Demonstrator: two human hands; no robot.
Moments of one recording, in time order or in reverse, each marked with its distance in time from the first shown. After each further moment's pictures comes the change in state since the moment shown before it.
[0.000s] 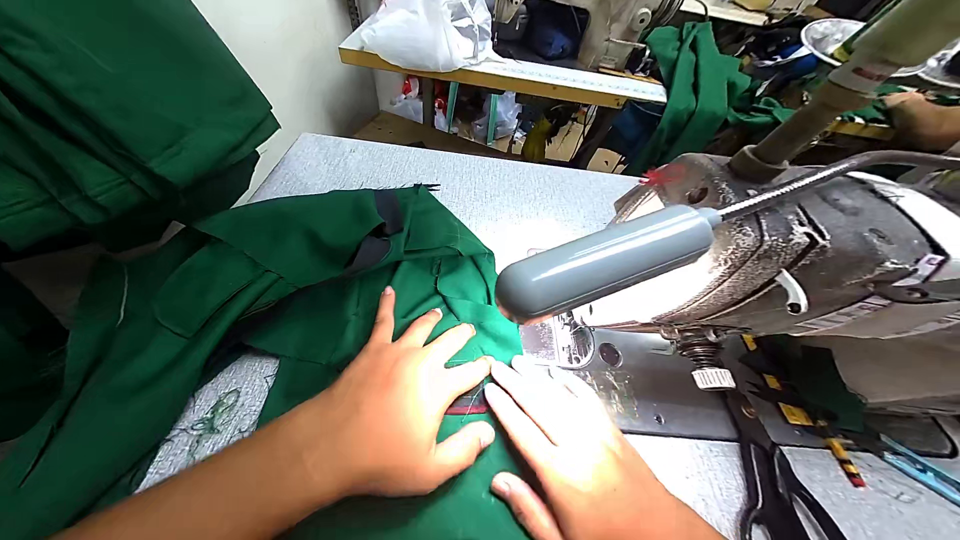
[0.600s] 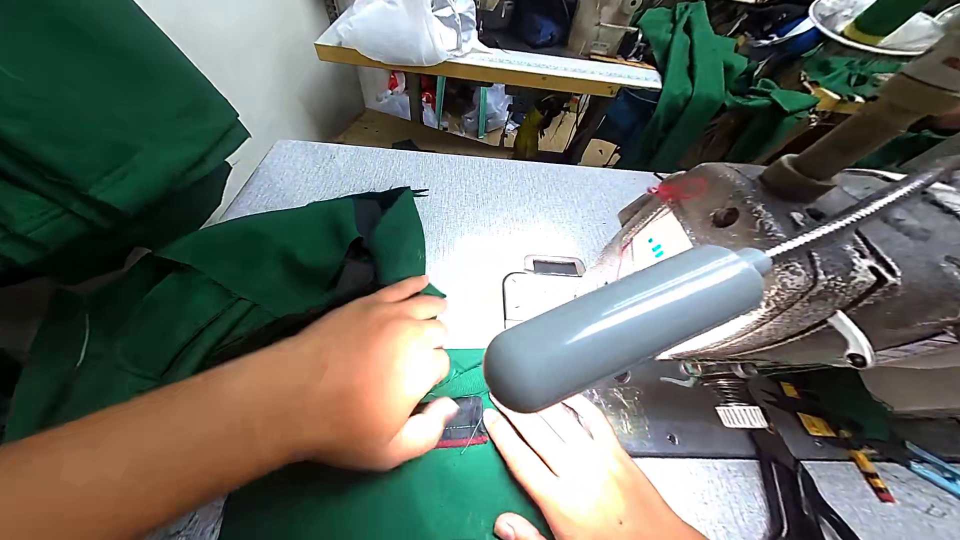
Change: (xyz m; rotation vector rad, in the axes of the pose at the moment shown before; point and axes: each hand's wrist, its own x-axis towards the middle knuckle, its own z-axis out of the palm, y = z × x) left_hand 0.026 -0.046 -0.044 0.195 0.112 0.378; right_hand 0.002 0.003 0.001 -0.021 -0.154 0.029
